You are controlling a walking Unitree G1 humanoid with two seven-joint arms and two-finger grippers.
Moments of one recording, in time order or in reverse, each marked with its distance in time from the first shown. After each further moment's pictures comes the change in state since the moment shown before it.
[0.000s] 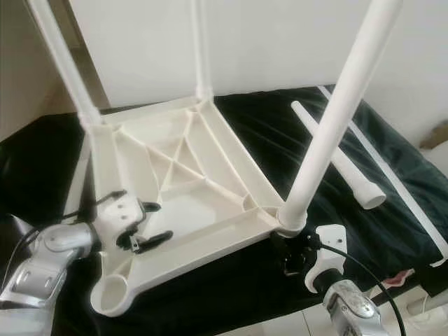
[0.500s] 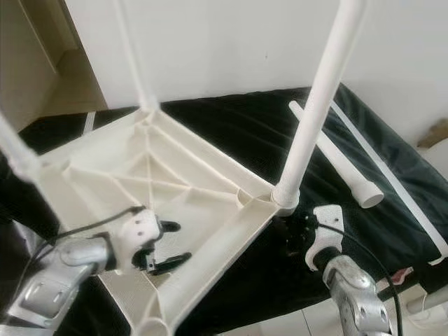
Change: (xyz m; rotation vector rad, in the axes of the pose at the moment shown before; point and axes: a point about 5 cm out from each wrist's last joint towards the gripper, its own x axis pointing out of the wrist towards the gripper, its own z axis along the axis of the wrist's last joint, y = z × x) left arm 0.022 -0.037 0.014 -0.093 -0.078 -0.152; right arm 0.032 -0.017 0.011 -0.052 -0.023 -0.013
